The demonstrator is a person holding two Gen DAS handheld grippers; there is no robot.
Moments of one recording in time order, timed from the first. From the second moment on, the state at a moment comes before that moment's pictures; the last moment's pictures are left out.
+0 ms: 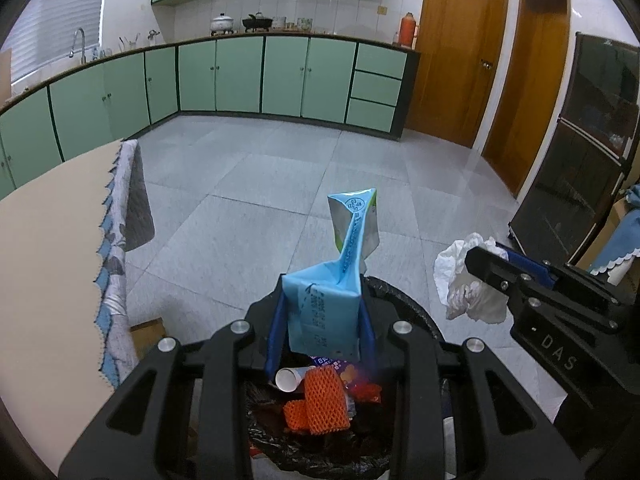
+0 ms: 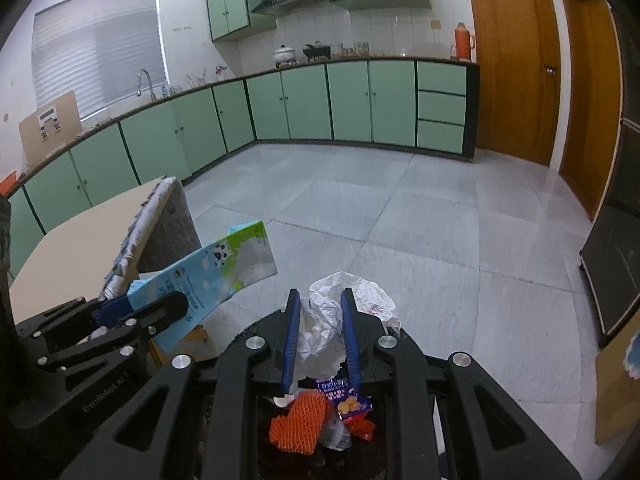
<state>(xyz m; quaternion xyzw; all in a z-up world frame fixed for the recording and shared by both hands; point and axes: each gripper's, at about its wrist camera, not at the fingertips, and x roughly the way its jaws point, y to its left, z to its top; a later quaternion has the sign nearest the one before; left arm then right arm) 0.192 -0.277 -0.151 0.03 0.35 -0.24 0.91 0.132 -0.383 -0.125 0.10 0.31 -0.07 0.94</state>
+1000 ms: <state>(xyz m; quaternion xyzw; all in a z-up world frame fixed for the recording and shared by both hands) 0.155 -0.196 -0.062 0.01 0.26 -0.21 0.94 0.090 -0.348 -0.037 0.08 0.24 -0.05 0.97</state>
